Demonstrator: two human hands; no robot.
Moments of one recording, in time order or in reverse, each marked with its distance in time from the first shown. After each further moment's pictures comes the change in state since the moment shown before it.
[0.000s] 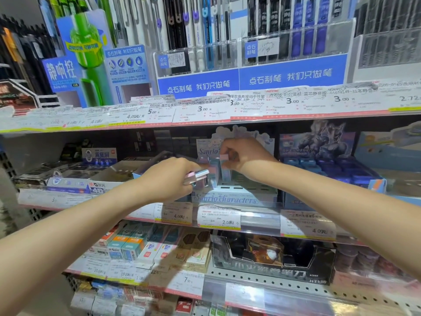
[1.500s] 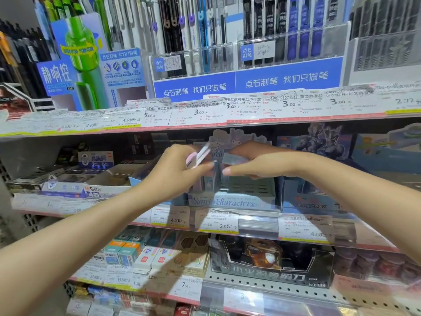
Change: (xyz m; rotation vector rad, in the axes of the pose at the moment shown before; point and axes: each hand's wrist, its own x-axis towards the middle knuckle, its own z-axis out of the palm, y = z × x) left_hand 0.007 0.016 0.002 -0.429 0.358 -0.012; right_hand -0.021 0.000 -0.037 0.151 -0.382 0.026
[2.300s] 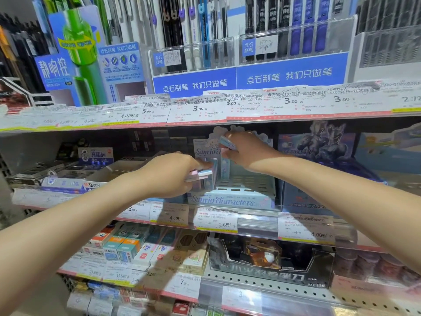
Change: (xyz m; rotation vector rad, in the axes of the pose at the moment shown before) left_hand 0.011 -0.010 -0.007 0.605 -0.393 0.109; right_hand 0.044 0.008 0.014 -0.216 0.367 0.004
